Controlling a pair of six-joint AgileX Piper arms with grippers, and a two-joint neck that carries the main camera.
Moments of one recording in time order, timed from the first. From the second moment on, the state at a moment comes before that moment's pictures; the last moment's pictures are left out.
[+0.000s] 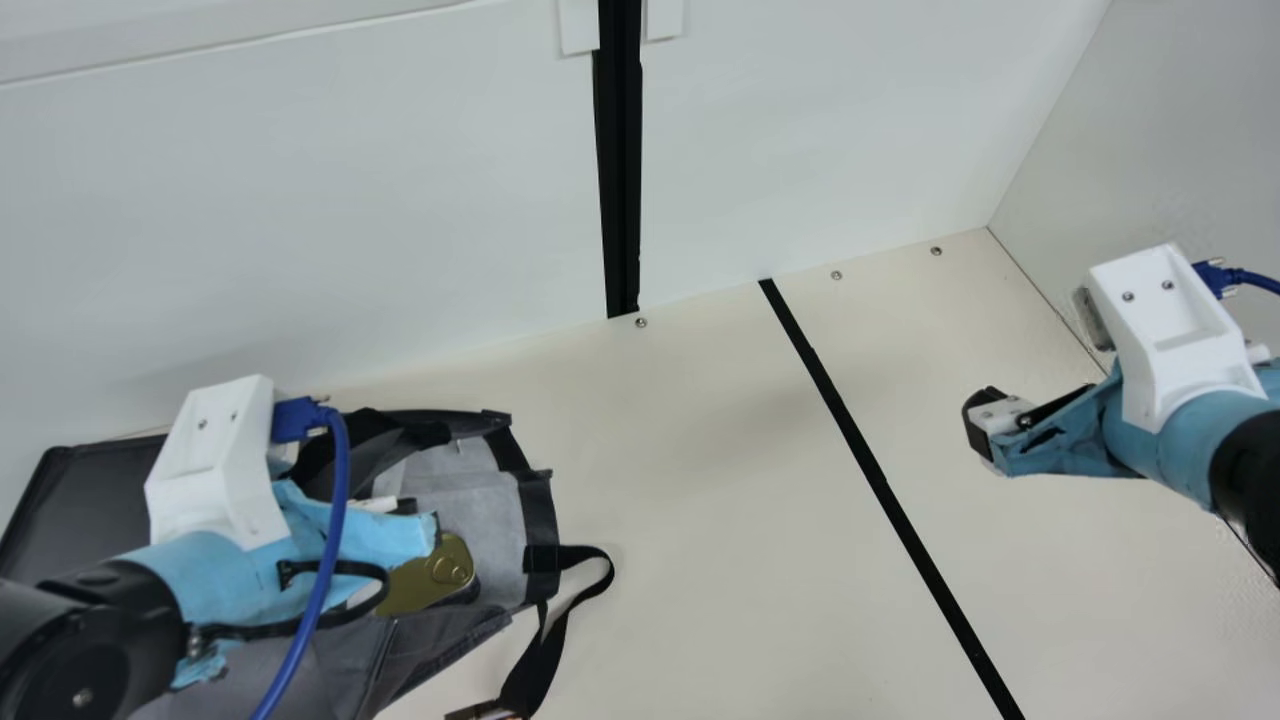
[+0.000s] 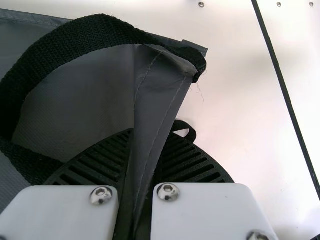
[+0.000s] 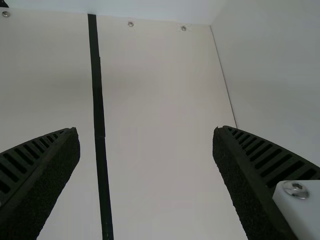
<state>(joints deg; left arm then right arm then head) -35.3 86.8 -84.1 -5.7 54.1 -21.7 -27.7 62.0 -69.0 4.0 54.1 -27.3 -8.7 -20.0</state>
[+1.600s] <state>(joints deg) -35.3 86.8 -84.1 -5.7 54.1 -21.7 -31.3 57.2 -76.2 7.4 69.9 -24.0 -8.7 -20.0</state>
